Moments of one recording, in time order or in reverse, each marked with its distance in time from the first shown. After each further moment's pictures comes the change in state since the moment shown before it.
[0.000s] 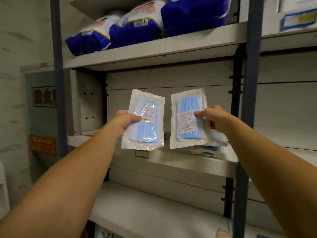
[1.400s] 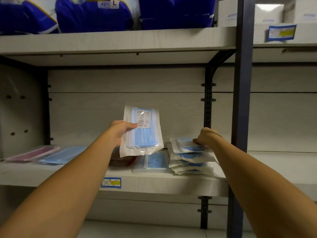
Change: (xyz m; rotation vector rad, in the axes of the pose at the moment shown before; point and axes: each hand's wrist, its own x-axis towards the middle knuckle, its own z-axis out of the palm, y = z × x) left_hand 0.147 -0.029 0.084 -0.131 -0.350 -0.028; right_hand 0.093 0.046 -0.010 -1.208 0.155 0.324
